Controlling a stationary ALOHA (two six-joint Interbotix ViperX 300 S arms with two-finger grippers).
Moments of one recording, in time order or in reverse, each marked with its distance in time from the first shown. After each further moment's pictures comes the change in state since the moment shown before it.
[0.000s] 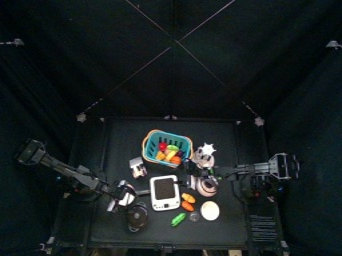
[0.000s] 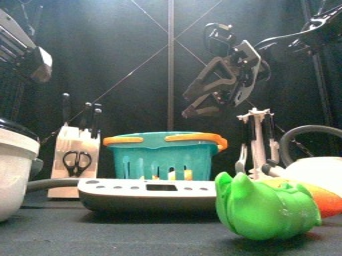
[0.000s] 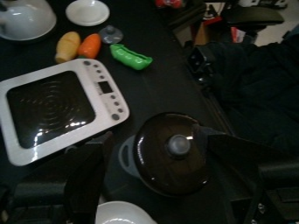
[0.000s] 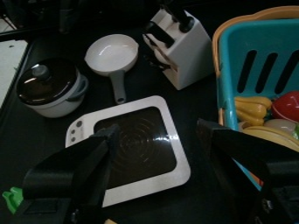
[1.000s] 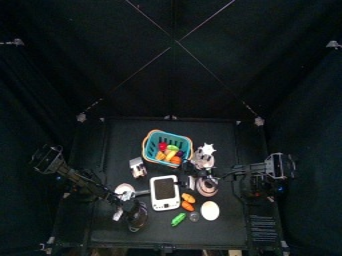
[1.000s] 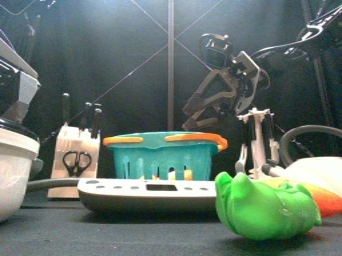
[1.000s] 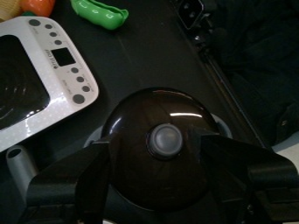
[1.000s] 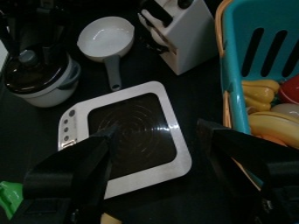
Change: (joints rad) left arm -0.078 0.324 -0.048 -0.009 -0.112 -0.008; right arm -0.003 0.054 0.000 0.012 0.000 0.000
